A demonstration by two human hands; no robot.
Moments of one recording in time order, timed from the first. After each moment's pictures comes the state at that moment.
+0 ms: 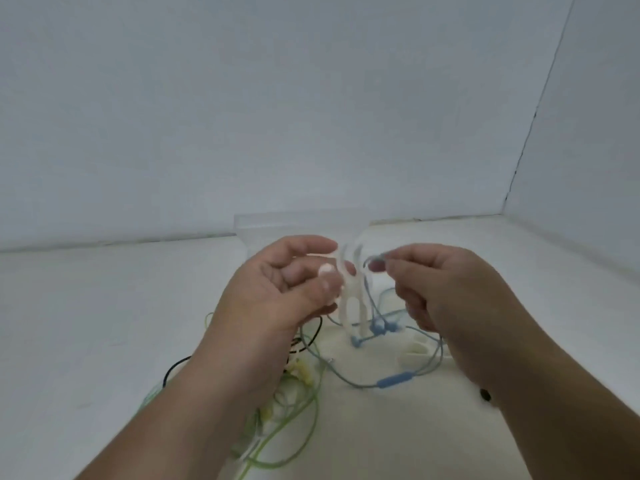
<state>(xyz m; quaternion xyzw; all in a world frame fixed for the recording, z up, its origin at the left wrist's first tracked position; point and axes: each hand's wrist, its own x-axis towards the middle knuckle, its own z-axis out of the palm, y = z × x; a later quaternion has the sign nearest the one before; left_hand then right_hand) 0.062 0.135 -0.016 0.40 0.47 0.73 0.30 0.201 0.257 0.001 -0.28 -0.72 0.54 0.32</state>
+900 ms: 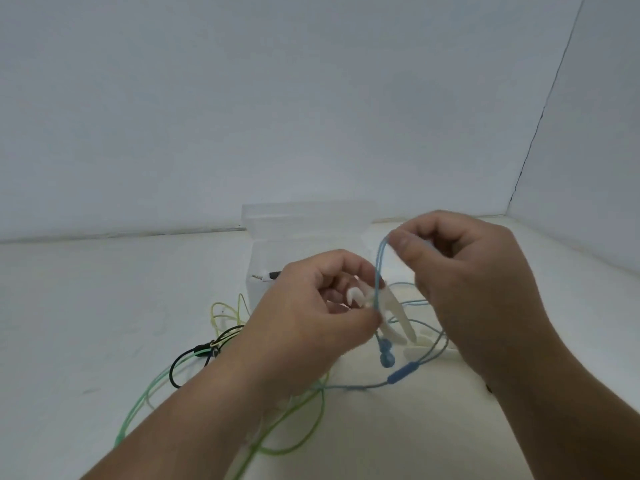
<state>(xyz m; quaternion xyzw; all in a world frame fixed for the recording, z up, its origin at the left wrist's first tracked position) 0.075 0.136 -0.021 0.50 0.59 0.58 0.25 0.196 0.245 0.002 -0.21 -0.76 0.39 0.48</state>
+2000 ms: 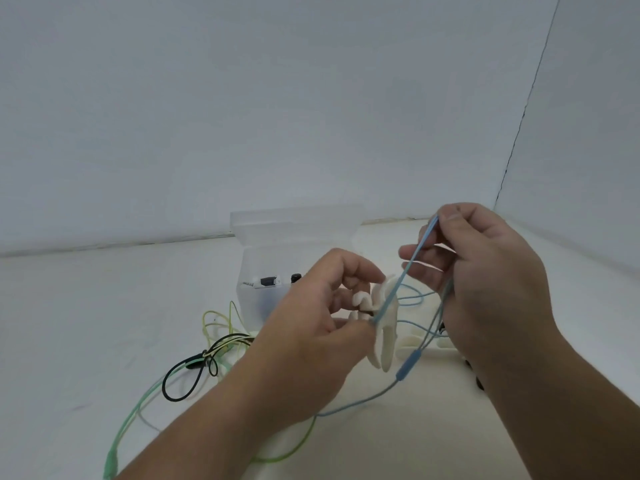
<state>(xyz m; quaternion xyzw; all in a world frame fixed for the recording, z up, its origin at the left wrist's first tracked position) 0.090 0.134 -0.021 0.52 0.57 0.58 0.26 0.195 0.261 0.004 -0.22 -0.52 0.63 0.53</state>
